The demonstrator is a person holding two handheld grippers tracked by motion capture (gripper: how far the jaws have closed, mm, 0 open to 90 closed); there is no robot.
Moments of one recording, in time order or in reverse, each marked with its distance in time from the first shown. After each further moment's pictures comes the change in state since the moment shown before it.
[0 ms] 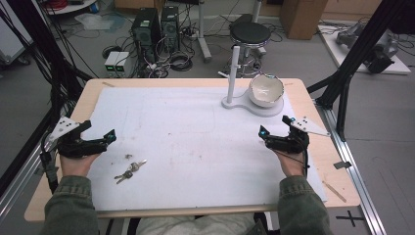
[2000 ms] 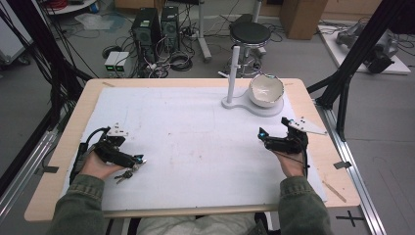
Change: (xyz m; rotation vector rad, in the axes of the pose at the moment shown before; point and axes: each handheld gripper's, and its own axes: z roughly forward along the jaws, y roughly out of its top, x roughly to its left) left arm -0.049 -0.017 0.055 0.544 -0.194 0.234; right arm -0.001 -0.003 0.003 0.051 0.003 -0.013
